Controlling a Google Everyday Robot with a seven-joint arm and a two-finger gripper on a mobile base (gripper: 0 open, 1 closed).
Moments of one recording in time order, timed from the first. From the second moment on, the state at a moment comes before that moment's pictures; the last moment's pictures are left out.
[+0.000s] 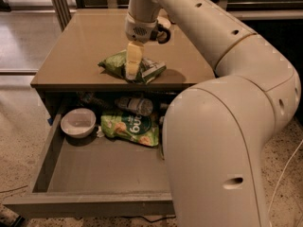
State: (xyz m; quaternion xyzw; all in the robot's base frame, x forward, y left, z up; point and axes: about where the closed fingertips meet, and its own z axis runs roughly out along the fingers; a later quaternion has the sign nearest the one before) arm 0.697 0.049 0.862 -0.70 0.70 0.07 0.13
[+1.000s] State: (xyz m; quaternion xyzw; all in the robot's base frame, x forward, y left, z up) arm 0.690 0.052 0.852 -0.71 0.69 0.08 0.13
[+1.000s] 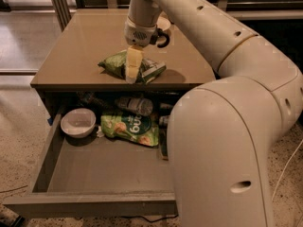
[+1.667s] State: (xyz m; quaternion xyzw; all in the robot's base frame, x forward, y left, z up) arm 0.703 0.054 0.842 -0.69 0.70 0.09 0.13
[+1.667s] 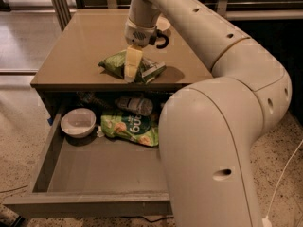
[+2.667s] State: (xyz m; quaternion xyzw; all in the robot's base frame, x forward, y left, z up) arm 0.722 0.059 0.827 -0.68 0.72 0.10 0.13
